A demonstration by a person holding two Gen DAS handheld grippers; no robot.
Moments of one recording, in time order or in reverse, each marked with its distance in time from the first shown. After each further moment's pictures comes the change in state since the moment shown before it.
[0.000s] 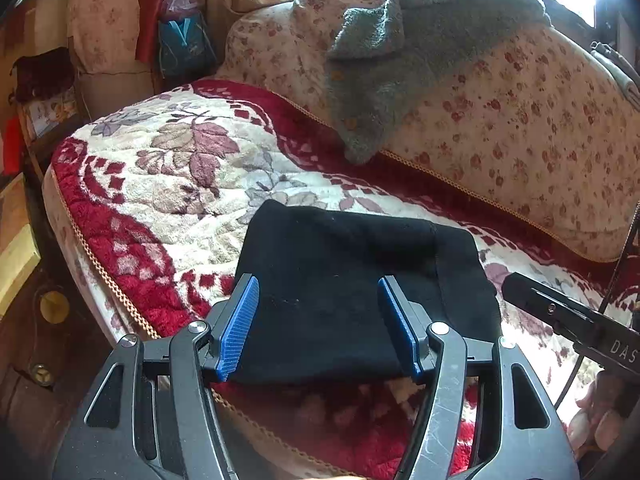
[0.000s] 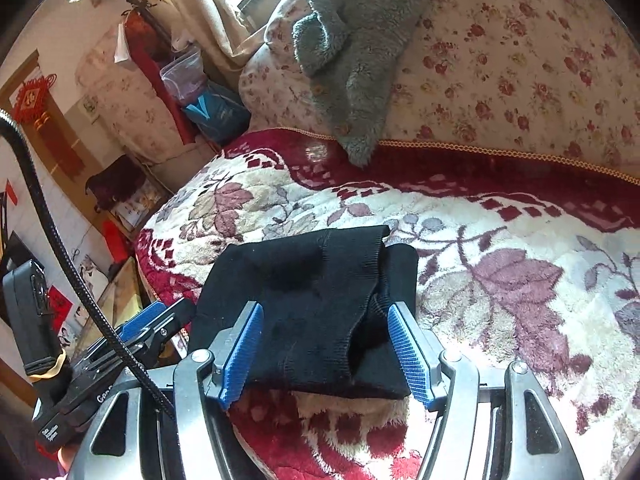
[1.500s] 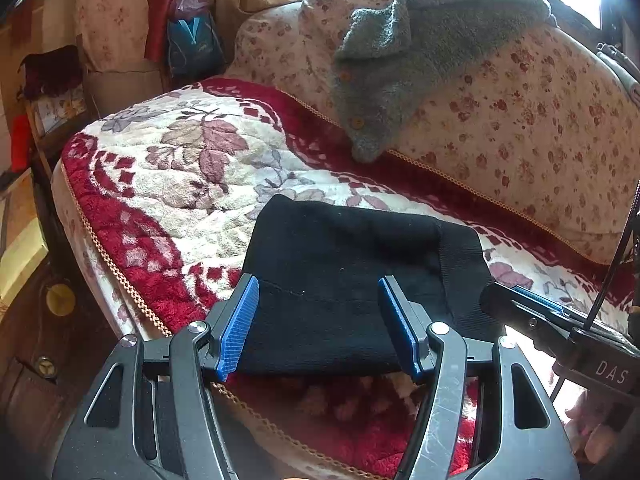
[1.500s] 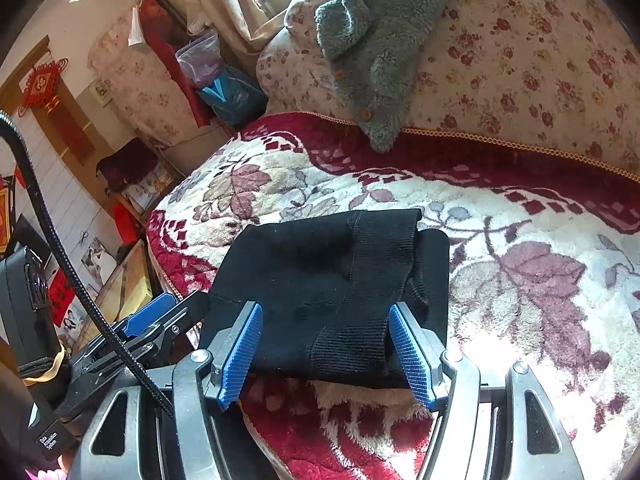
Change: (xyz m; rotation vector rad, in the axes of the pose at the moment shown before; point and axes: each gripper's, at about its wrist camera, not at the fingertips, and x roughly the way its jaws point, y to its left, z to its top) left arm -0.006 0.000 -0.005 -0.008 -0.004 0.028; right arm 0.014 0.017 -0.007 -0.032 0.045 0.030
